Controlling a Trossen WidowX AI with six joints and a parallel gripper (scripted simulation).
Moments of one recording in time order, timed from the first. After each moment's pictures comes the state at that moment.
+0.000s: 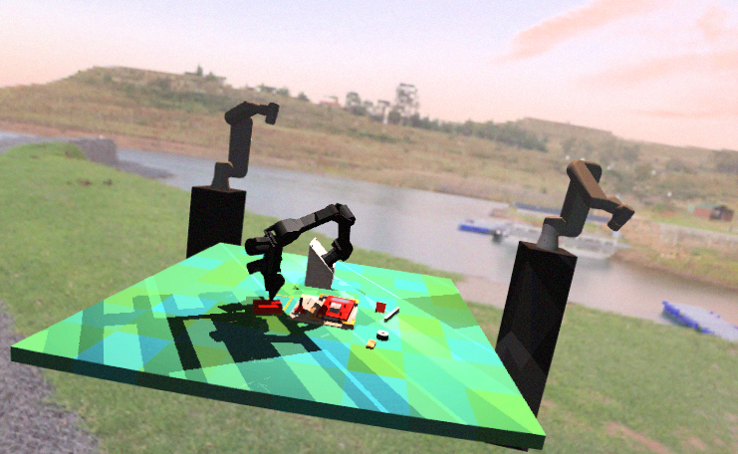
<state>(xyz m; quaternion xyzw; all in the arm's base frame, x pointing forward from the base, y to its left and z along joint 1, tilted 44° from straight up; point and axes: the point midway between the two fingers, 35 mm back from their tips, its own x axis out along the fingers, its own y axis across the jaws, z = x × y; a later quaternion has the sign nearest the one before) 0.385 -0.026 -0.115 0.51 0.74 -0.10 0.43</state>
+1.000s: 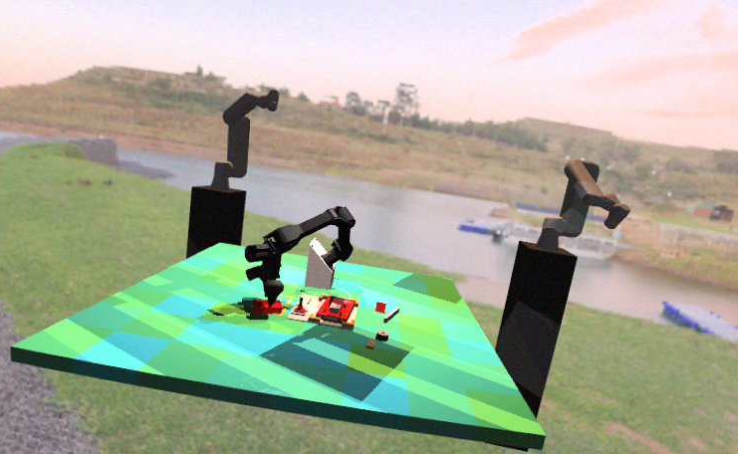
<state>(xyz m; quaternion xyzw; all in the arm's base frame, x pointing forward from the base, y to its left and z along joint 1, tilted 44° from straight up) 0.382 -0.011 -0.132 0.51 0.74 -0.10 0.43</state>
